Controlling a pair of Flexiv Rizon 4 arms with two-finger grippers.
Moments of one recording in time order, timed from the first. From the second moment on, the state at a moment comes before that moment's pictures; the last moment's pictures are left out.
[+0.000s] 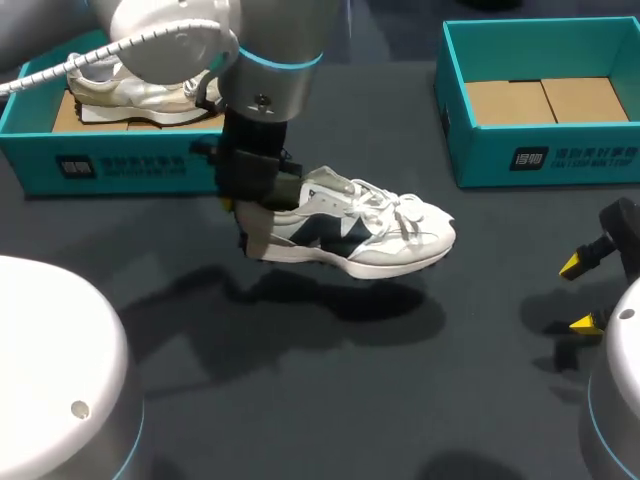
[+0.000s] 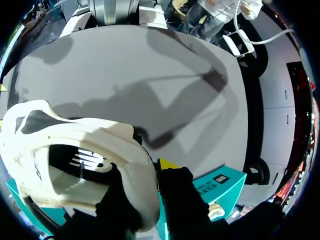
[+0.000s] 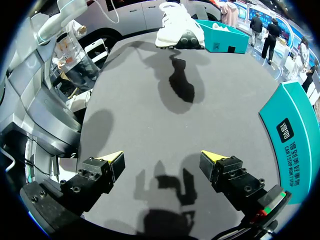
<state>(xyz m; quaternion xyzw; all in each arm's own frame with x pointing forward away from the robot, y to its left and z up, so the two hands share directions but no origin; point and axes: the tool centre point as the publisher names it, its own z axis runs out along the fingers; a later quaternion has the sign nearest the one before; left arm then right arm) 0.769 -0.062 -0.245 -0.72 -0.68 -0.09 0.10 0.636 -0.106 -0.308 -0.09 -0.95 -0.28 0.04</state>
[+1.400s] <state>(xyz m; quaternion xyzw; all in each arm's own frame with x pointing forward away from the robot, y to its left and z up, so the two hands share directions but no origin) 0.728 -0.132 -0.335 -0.71 -0.68 -0.14 0.06 0.636 -0.106 -0.308 -0.09 -0.95 -0.28 0.04</state>
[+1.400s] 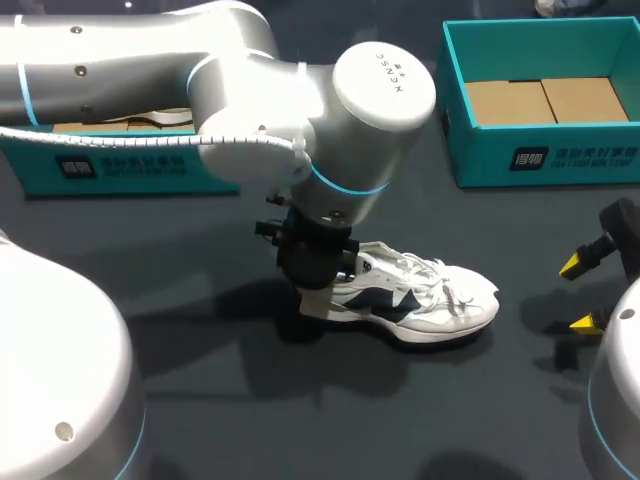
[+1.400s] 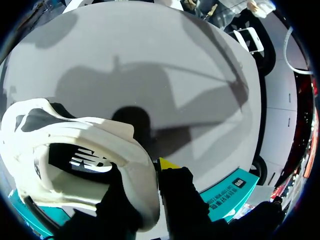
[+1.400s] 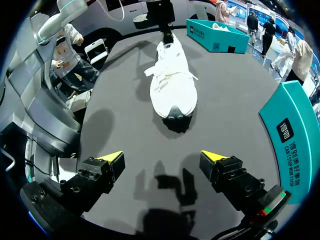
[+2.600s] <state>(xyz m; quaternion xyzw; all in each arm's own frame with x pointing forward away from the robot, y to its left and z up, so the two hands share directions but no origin) 0.721 -0.135 -0.375 -0.70 -0.70 -0.14 0.09 0.636 -0.106 -0.308 -0.09 -0.95 -0.28 0.04</state>
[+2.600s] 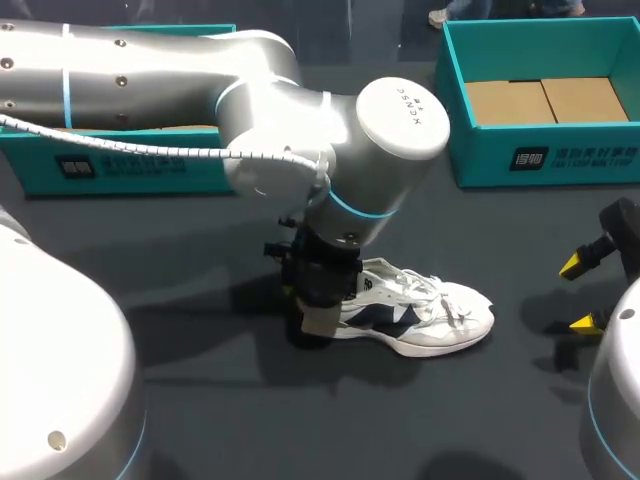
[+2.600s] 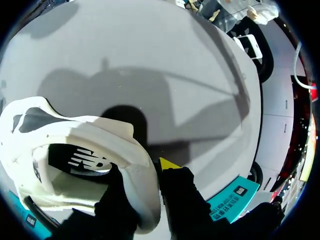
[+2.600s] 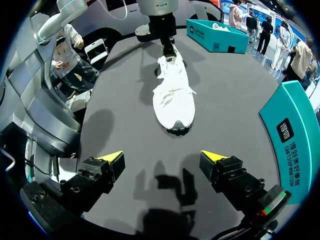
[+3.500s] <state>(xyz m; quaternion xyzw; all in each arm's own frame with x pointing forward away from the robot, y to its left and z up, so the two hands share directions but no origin) 0.684 -0.124 -0.265 -0.59 -0.81 -0.02 0.07 0.636 -0.106 -0.308 -0.09 -0.95 -0.28 0.04</state>
